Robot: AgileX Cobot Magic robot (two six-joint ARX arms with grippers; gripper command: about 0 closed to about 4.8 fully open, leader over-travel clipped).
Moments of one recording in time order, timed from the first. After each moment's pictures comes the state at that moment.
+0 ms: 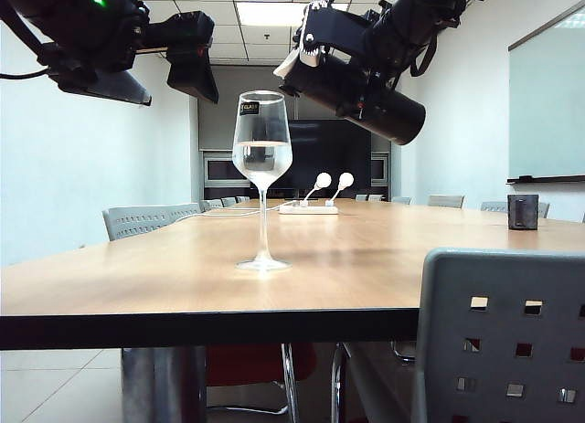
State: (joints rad) left arm -0.55 1.25 0.74 0.27 -0.18 0.05; right arm 0.40 1.84 1.49 0.16 -0.02 -1.22
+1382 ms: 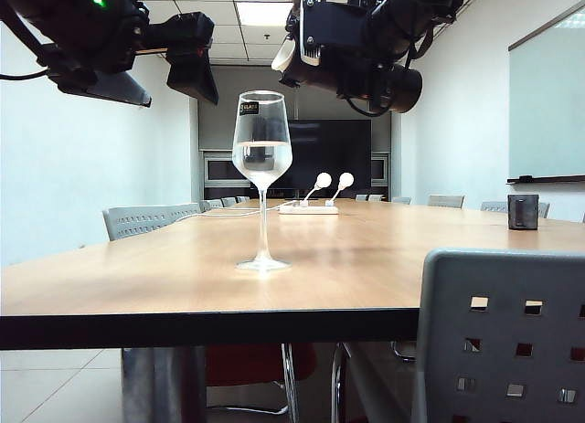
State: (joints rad) left arm -0.55 1.25 0.74 0.26 -0.18 0.05; right arm 0.40 1.84 1.49 0.27 -0.02 -1.44
